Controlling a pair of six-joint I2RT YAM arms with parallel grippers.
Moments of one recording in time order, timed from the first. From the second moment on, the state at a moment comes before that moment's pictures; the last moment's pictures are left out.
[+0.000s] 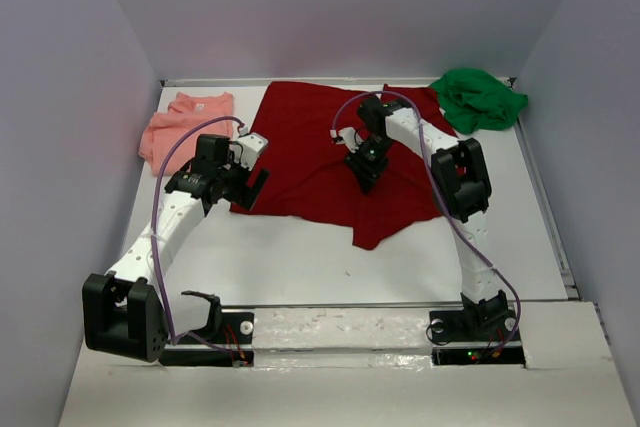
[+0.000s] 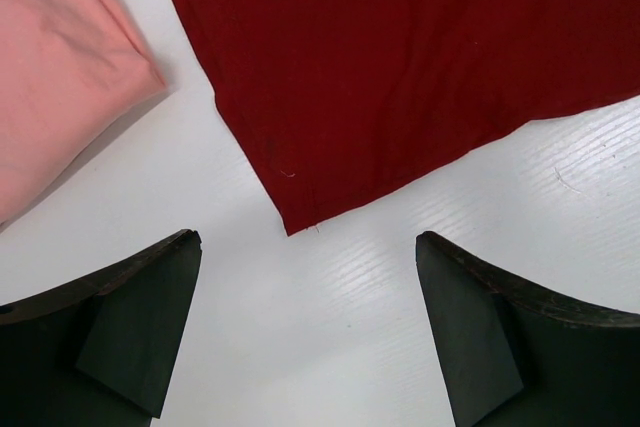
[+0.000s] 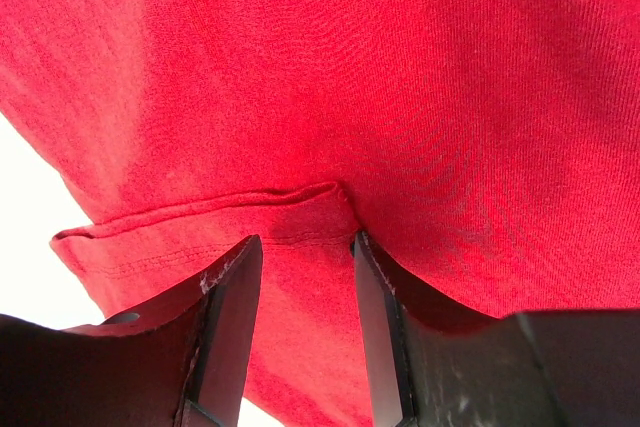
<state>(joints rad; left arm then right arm) -0.22 1.19 0.89 -0.55 0.09 0.35 0.44 2.31 1.96 -1.14 -0.39 -0.50</state>
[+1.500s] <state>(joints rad) -0.22 1.19 0.89 -0.55 0.09 0.35 0.44 2.23 1.97 -1.14 -0.29 -0.49</state>
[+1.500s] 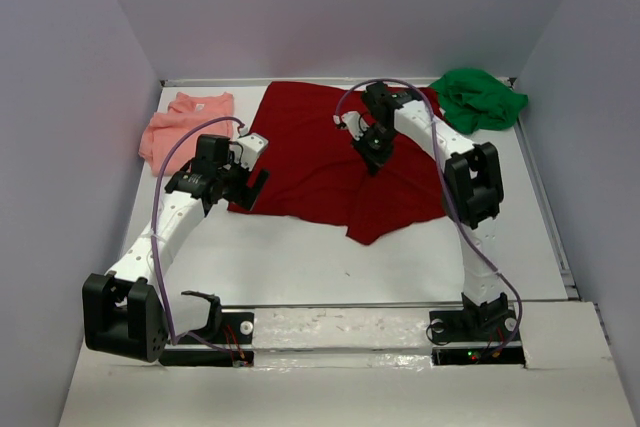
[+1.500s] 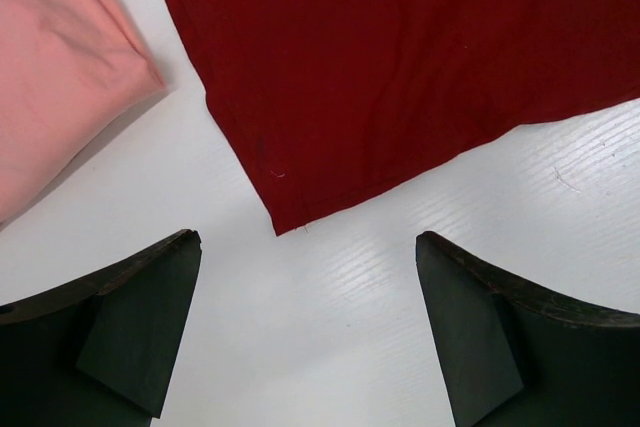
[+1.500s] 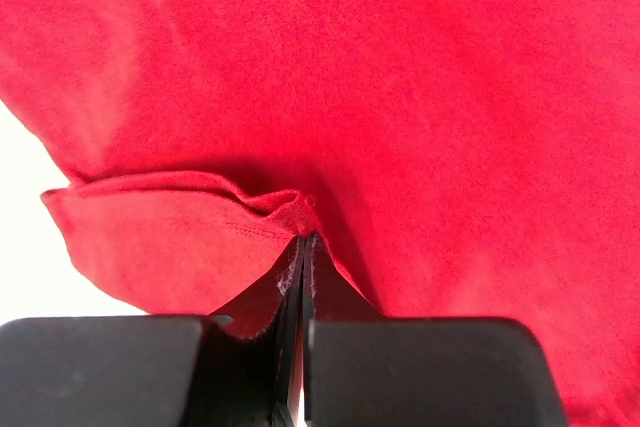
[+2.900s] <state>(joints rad) -0.29 1.22 0.77 -0.48 -0.09 0.43 0.34 1.97 1.85 -0.97 0.17 -0.44</state>
